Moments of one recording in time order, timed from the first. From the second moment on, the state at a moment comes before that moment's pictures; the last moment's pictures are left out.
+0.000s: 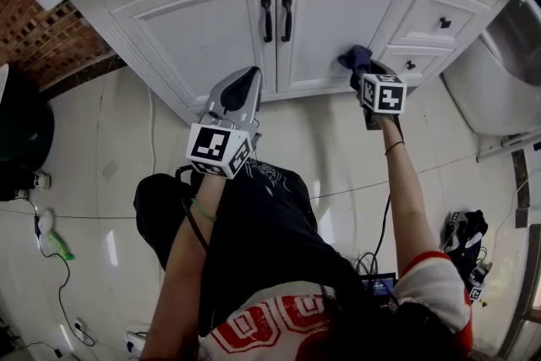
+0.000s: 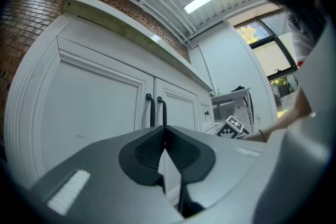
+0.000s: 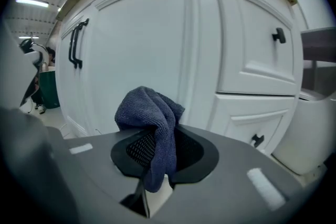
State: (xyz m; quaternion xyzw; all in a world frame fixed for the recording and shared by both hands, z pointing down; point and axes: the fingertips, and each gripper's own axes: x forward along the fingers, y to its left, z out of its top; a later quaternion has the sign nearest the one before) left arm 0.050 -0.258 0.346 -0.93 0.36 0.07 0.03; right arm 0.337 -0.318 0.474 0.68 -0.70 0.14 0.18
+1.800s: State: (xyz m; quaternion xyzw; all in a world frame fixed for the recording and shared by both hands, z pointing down) left arm 0.053 -0.259 0.354 -0.93 0.35 0.04 0.04; right arm 0.367 -0.308 0.555 0.68 -0.67 0.21 0.21
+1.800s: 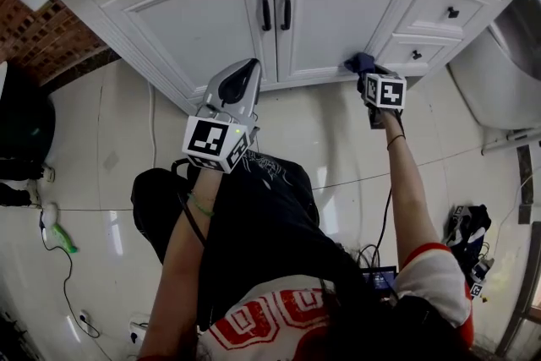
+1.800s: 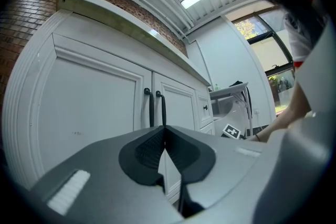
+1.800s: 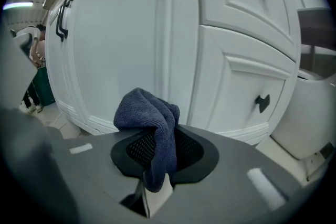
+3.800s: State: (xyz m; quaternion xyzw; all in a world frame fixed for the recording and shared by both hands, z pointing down) left arm 0.015 -0.268 0.357 -0.92 0.38 0.05 0.02; right arm 0.377 -0.281 0.578 0.69 -0.65 0.24 0.21
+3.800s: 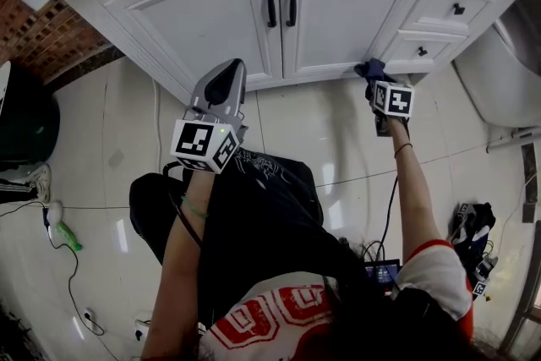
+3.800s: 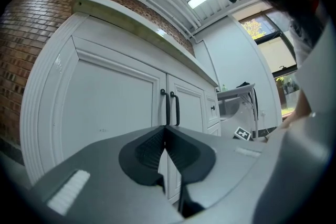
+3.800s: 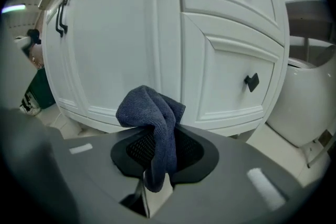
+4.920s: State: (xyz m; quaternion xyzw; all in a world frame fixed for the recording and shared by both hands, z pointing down) left arm -0.024 -0.251 0.395 -0.92 0.37 -0.02 0.10; right arm 0.151 -0.321 0.241 0.63 -0.76 0.13 -0.03
